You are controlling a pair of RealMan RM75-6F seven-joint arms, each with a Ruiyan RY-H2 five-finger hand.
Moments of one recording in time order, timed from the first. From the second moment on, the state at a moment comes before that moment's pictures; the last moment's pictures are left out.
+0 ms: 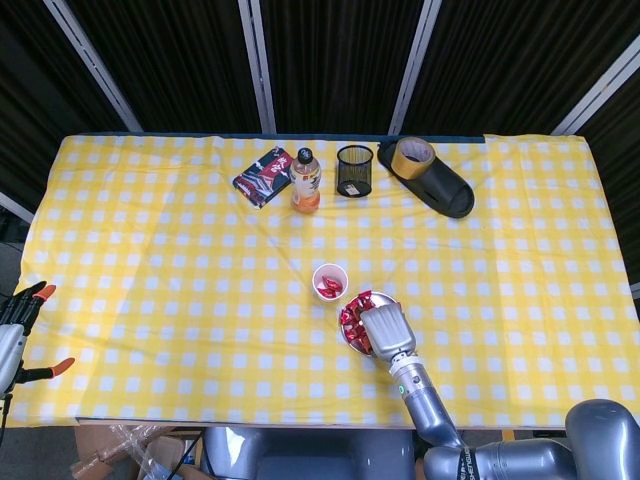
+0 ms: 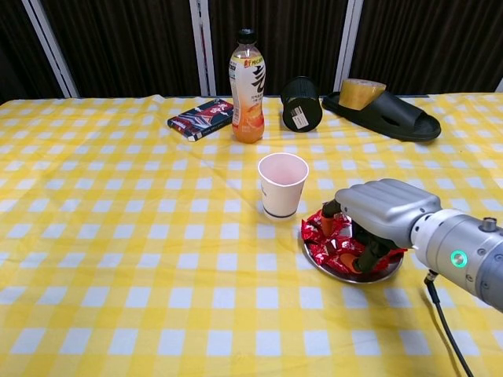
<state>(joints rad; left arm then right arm) -0.10 -1.05 -0.01 -1.65 1.45 1.37 -0.16 0.71 -1.72 0.07 -1.68 -0.81 1.21 -0.84</state>
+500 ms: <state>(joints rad) -0.10 -1.05 -0.01 -1.65 1.44 1.36 -0.16 0.71 -1.74 0.09 -1.63 -0.79 1.18 -0.82</state>
